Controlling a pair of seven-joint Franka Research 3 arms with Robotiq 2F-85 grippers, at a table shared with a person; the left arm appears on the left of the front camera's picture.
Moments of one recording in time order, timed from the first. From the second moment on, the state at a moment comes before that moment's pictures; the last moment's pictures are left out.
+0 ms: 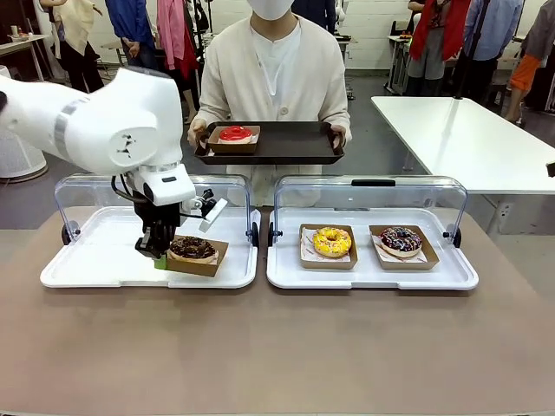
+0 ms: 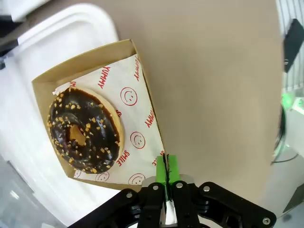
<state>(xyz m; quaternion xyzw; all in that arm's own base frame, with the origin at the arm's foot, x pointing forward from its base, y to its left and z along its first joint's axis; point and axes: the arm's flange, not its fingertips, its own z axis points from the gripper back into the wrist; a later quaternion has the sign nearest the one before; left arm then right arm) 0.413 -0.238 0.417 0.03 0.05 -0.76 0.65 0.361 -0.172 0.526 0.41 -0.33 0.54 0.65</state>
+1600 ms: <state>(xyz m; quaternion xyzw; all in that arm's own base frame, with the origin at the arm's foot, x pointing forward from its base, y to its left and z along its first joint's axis) 0.338 -0.259 0.610 0.11 -0.07 -0.73 0.67 0.361 -0.172 0.526 0.41 -0.33 0.54 0.65</state>
